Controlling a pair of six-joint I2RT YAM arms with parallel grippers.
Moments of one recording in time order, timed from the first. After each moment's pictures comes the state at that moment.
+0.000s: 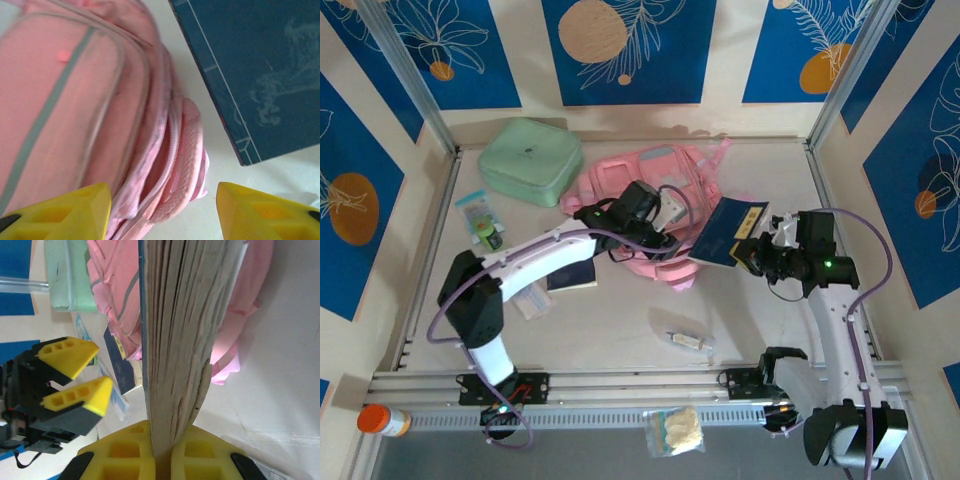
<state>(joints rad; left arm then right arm) -0.86 1.76 1.47 -0.54 0.16 0.03 -0.11 0.89 0.85 -0.89 -0.70 0.65</state>
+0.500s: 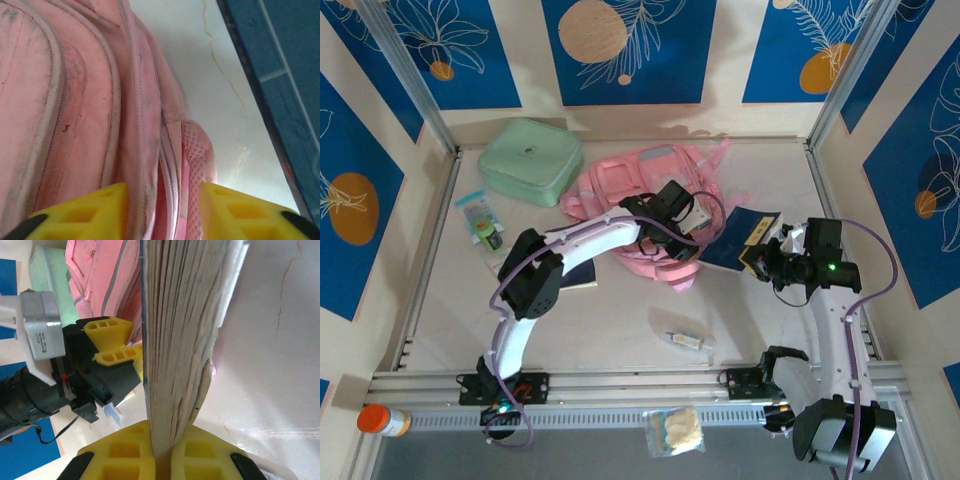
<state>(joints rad) -0.87 2.12 1.79 -0.67 0.21 0.08 -0.20 0.89 0.80 -0.91 -0.70 0.63</state>
